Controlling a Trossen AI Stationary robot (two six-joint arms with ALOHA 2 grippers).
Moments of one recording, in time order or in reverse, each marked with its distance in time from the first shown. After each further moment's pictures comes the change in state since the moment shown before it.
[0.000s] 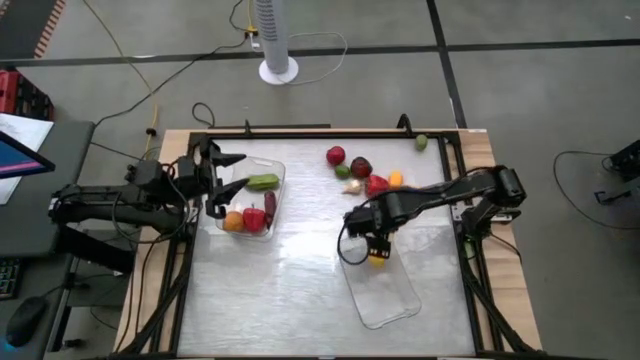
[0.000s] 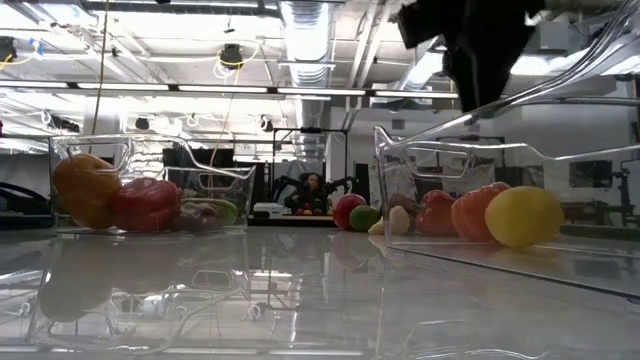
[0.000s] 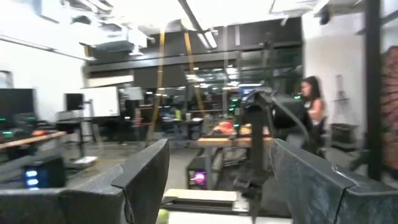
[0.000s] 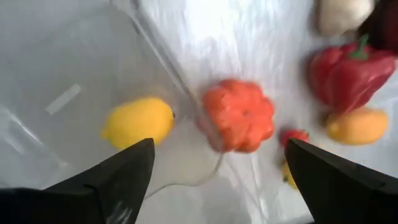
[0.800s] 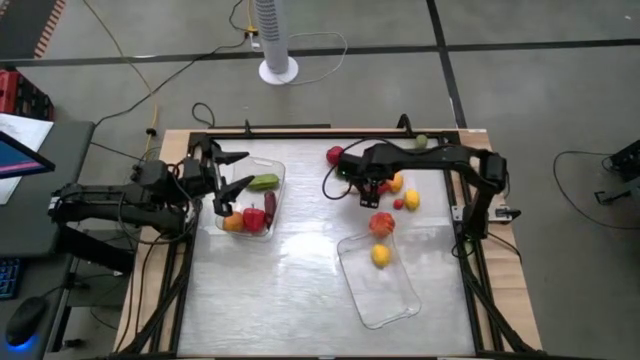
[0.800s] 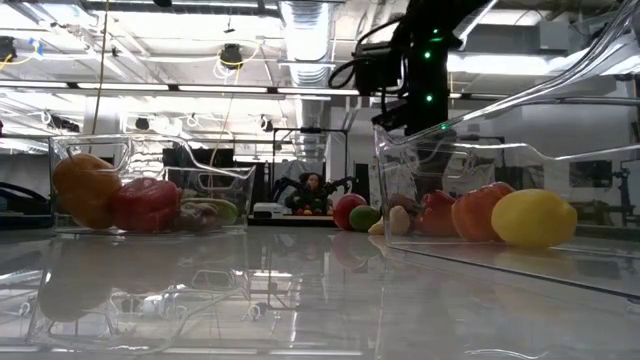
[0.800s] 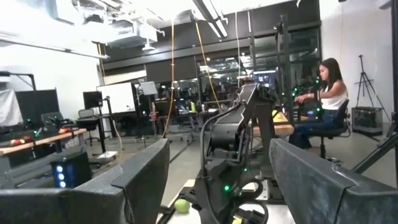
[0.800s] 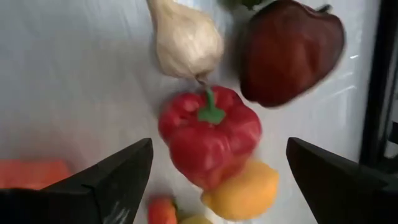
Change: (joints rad) left arm 0.000 0.027 0.000 -0.008 -0.052 0.065; right arm -0.435 0.104 -0.142 0.283 0.126 -0.445
